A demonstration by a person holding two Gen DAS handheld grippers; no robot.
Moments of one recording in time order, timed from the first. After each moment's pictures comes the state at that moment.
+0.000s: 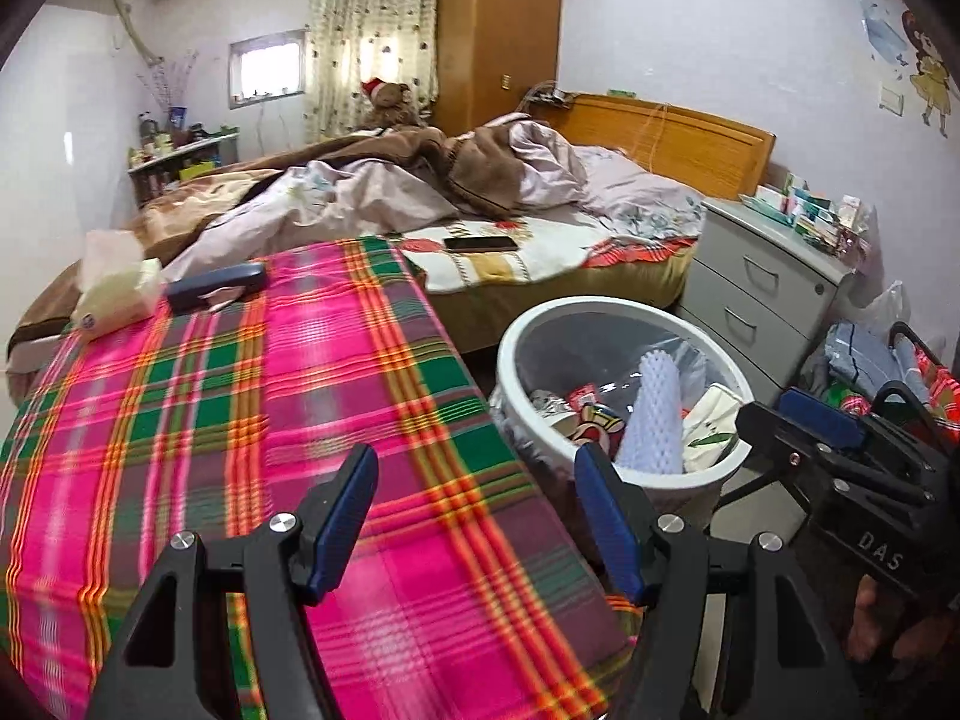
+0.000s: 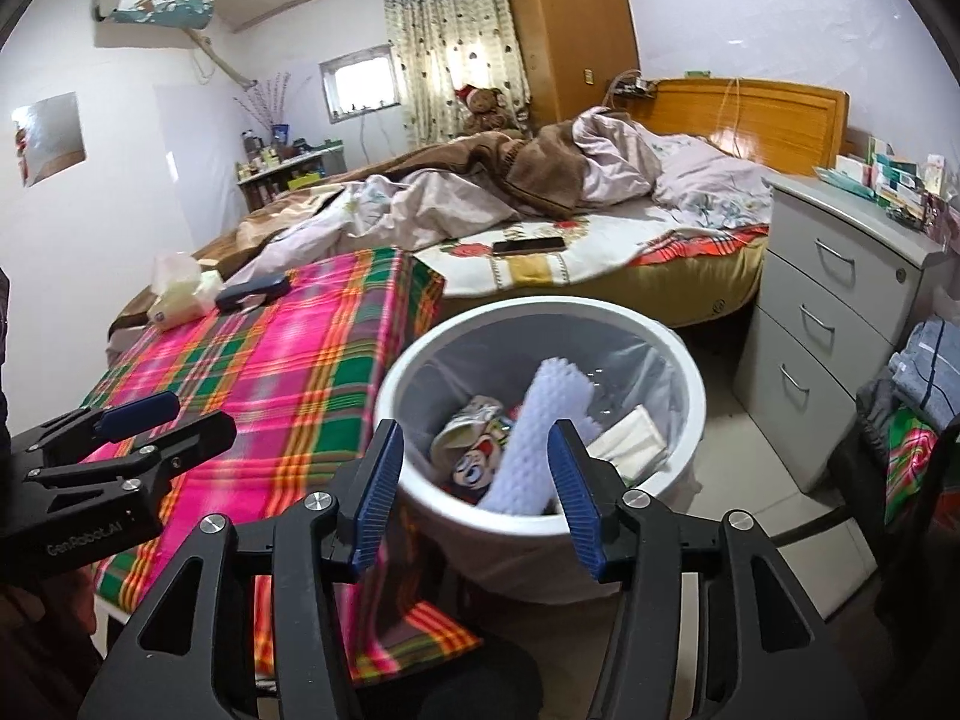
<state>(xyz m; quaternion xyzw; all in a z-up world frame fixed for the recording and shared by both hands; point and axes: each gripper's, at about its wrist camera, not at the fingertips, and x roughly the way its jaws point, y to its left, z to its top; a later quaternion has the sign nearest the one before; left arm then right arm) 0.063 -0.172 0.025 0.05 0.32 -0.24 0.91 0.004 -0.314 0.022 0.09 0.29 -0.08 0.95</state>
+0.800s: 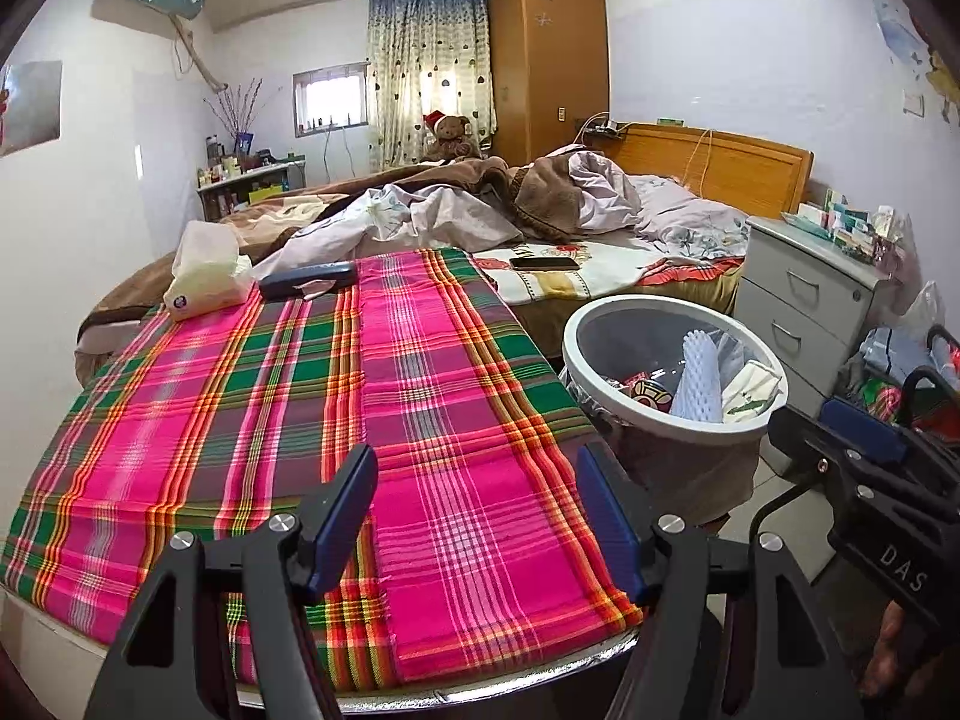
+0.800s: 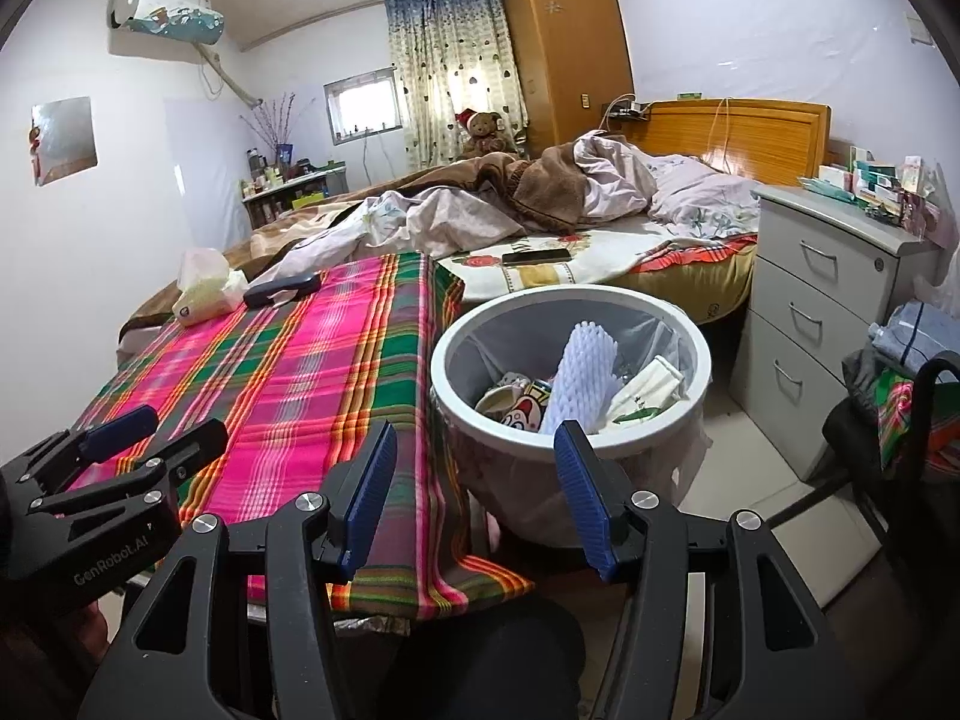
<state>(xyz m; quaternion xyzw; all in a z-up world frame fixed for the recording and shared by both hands) 0.008 -0.134 0.014 0.06 0.28 -0.17 0.94 -0.030 -0.275 0.014 0.09 0.26 -0.10 0.96</state>
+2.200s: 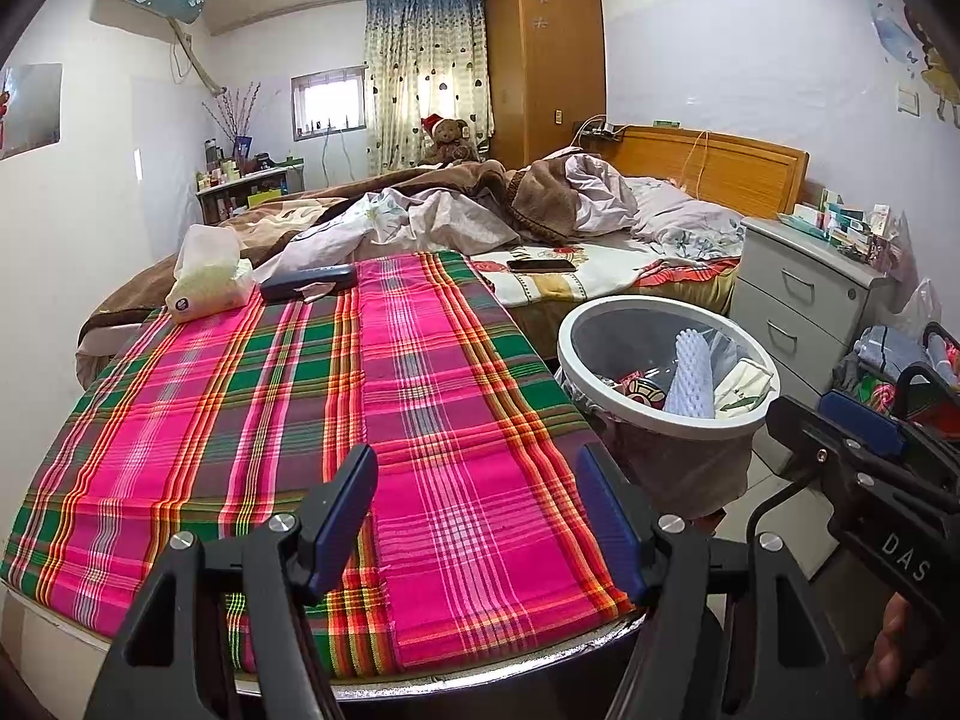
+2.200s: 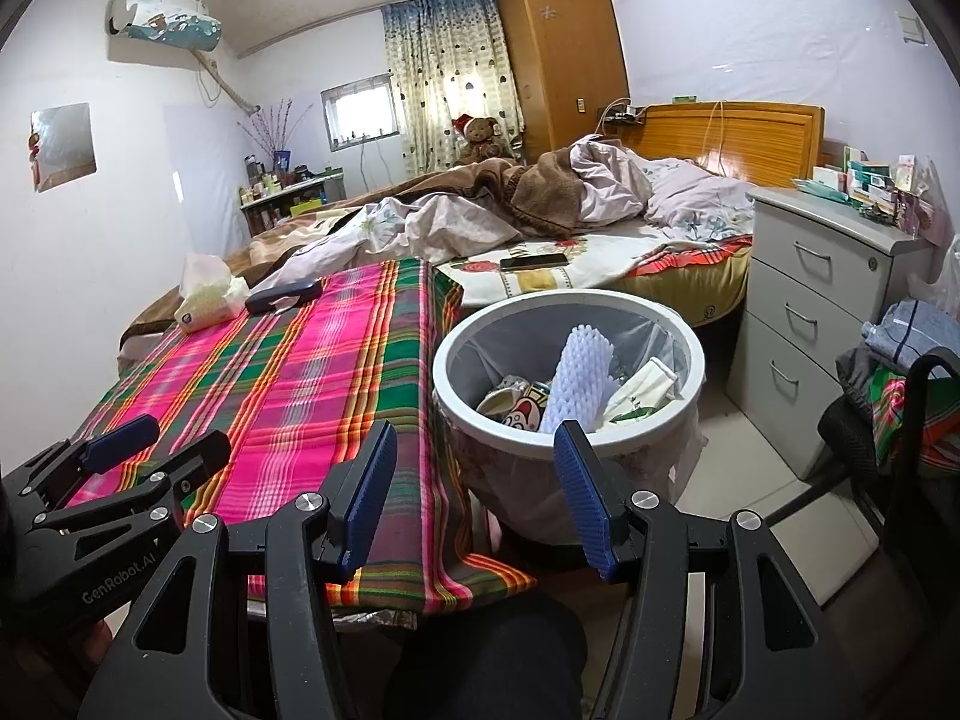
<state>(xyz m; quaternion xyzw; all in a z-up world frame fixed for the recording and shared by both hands) 0.002 -0.132 0.019 0.06 0.28 -0.17 0.94 -0.036 -0.267 0.016 0.09 0.26 -0.10 0.96</state>
